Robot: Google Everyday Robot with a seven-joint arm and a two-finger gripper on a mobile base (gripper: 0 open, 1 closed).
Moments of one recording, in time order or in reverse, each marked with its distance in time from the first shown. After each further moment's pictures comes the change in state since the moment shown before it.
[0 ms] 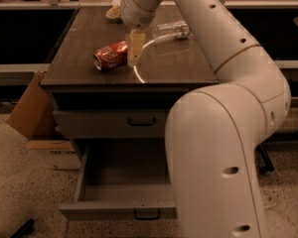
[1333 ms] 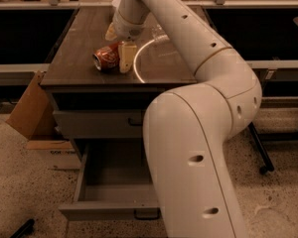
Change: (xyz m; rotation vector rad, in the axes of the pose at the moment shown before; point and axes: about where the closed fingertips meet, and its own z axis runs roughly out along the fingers) arm 0.020 -0.003 0.060 -0.079 0.105 0.040
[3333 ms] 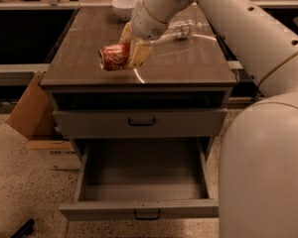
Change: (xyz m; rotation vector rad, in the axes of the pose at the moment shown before) arm -0.016 0.065 -0.077 0.081 -0.157 0.043
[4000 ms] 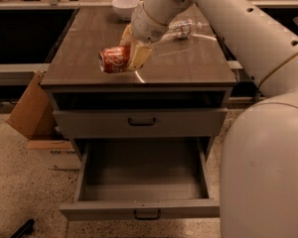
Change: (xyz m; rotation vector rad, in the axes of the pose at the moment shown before) arm 0.000 0.006 0.004 -0.017 0.000 0.014
